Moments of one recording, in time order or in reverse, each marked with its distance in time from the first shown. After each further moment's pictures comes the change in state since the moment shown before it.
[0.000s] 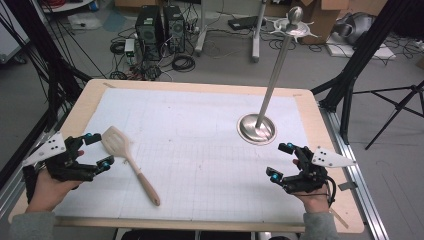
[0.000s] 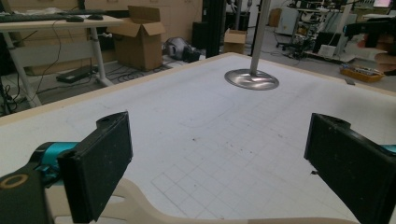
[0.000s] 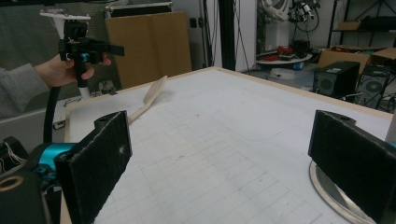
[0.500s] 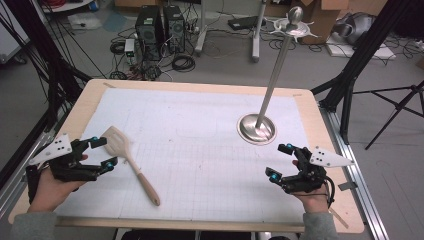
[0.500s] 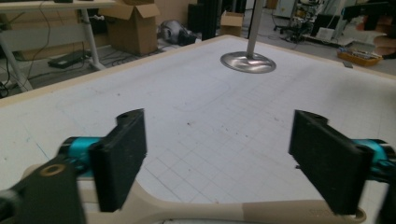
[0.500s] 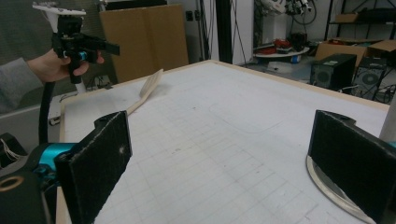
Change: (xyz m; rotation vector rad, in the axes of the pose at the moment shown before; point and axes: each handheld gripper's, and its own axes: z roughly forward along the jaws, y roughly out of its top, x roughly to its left) left arm -0.003 -0.002 0.005 0.088 -0.025 0.005; right arm -0.001 -0.003 0.002 0.027 -0.017 0.009
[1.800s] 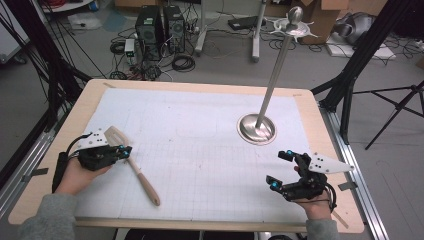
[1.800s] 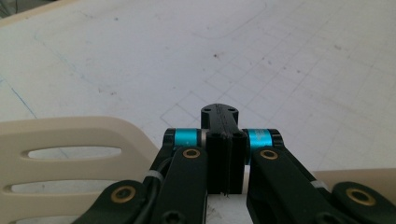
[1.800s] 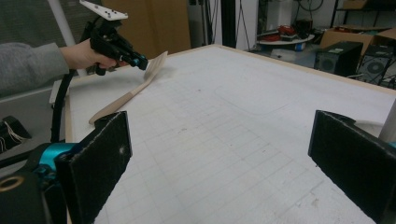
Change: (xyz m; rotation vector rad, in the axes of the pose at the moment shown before) left arm 0.025 -0.026 0.063 0.301 0.041 0.027; right arm 0.007 -0.009 -0.007 0.056 0.009 -0.026
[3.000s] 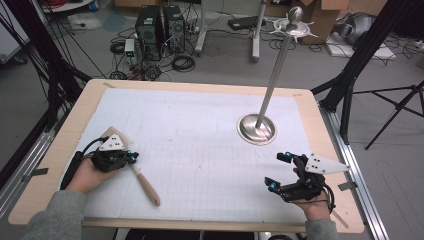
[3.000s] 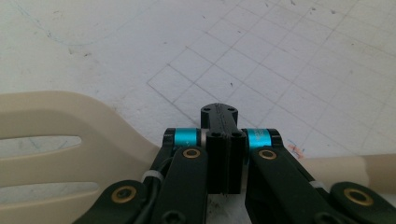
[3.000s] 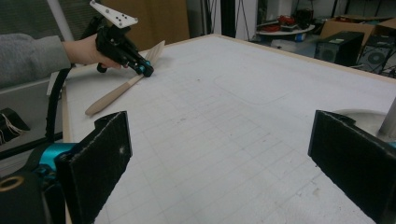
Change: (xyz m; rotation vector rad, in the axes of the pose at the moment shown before) left arm -0.008 -0.007 0.028 0.175 0.039 0.059; right arm 0.001 -0.004 0.003 0.039 -0.004 0.009
